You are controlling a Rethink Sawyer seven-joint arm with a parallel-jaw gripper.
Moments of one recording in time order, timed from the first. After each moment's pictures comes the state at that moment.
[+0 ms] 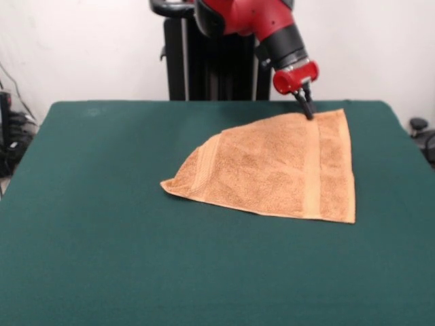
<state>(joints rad) 0.09 -0.05 -0.23 2.10 -0.66 -1.22 1.57</state>
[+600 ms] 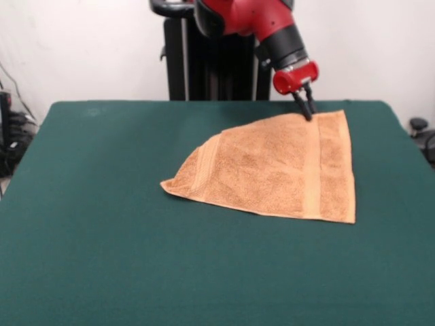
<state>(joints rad) 0.09 -0.05 -0.22 2.10 -0.66 -1.22 1.57</state>
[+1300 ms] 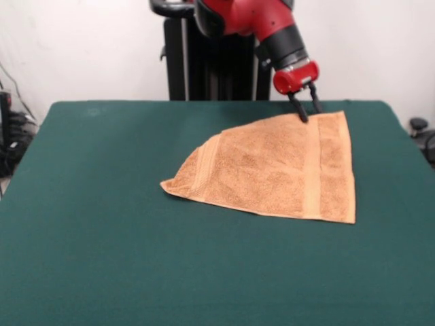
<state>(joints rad) 0.09 -0.05 -0.22 2.10 -0.66 -1.22 1.57</state>
